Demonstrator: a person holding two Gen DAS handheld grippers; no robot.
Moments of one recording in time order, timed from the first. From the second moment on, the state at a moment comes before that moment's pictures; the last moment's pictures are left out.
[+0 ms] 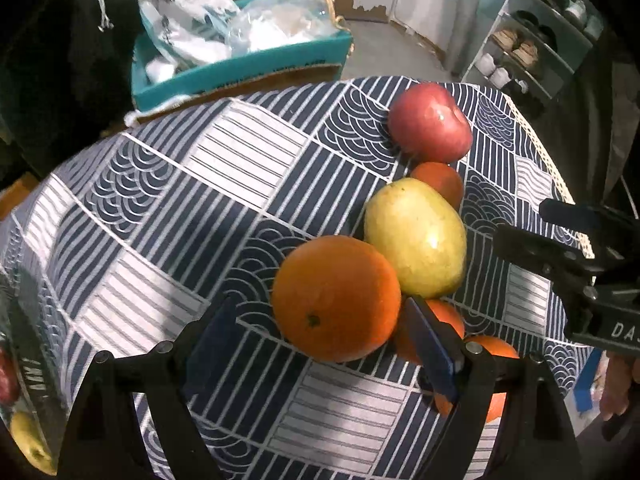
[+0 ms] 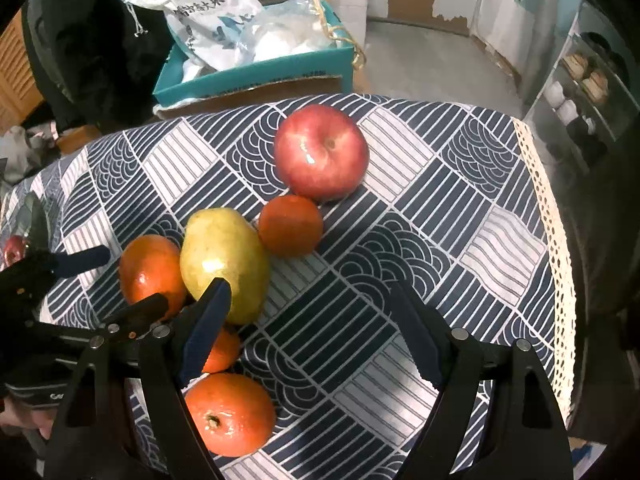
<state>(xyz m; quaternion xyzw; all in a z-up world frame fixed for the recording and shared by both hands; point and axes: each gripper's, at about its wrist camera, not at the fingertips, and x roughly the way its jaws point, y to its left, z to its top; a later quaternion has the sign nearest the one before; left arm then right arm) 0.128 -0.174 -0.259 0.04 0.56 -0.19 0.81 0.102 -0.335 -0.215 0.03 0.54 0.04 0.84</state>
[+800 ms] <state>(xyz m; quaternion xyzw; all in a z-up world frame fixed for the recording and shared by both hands) 0.132 -0.140 -0.268 0.01 0.57 -0.17 0.80 0.117 -0.308 -0.230 0.04 0.55 0.09 0.83</state>
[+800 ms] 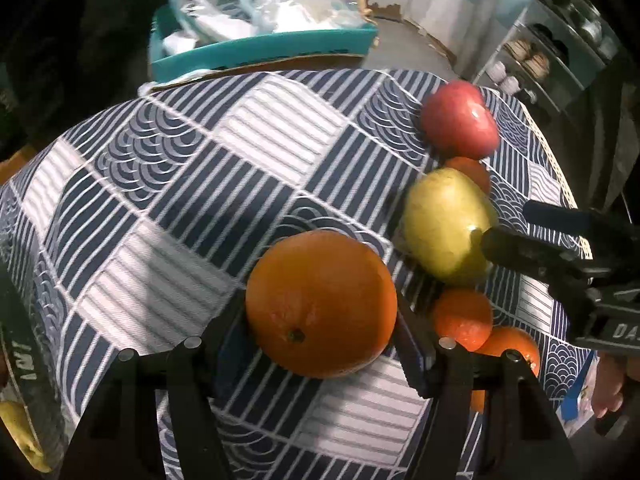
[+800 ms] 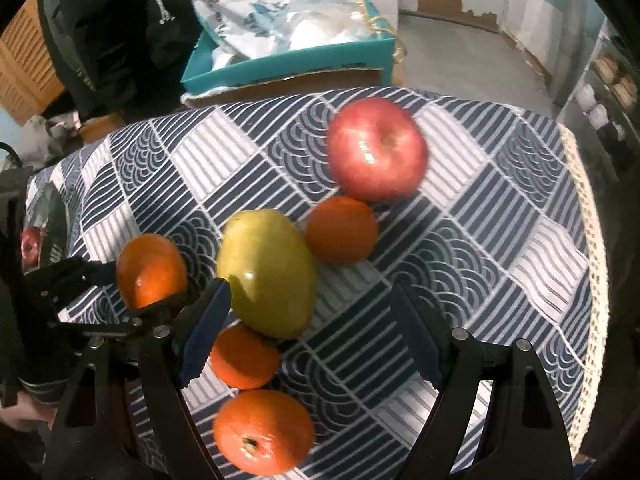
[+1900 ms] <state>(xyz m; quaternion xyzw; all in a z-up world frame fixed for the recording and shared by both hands) 0.122 -0.079 -0.232 -0.02 0.54 -0.13 0.83 0.133 -0.248 -0.261 -0.03 0.57 0.09 0.82</state>
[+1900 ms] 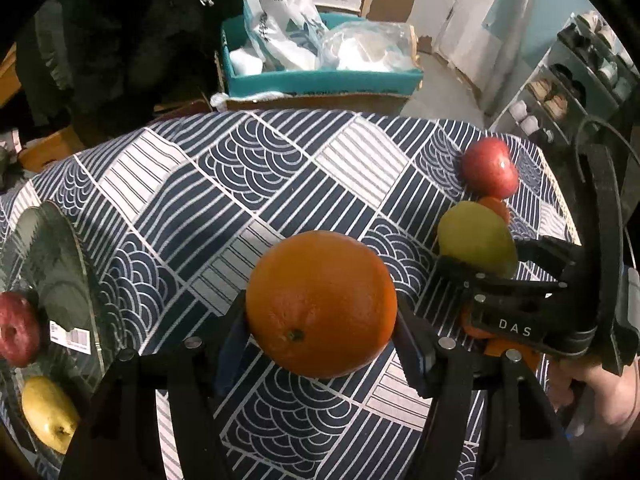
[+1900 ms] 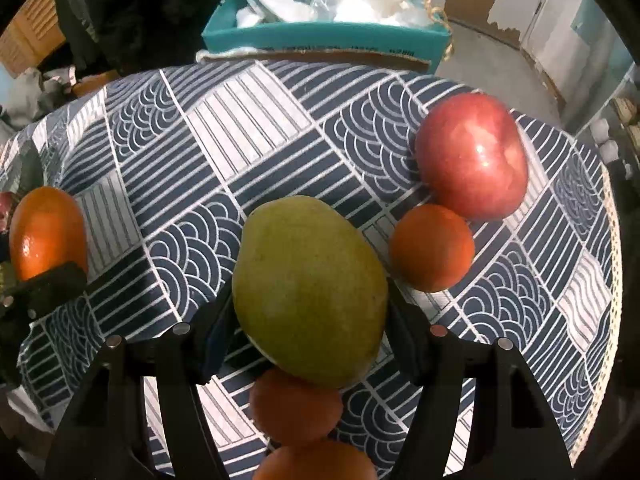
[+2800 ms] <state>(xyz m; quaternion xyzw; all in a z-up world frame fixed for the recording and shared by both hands) 0.085 -0.048 -0.141 -0.02 0.46 -0.10 0.88 0.100 -0.238 -0.140 0.00 0.44 0.13 0.89</state>
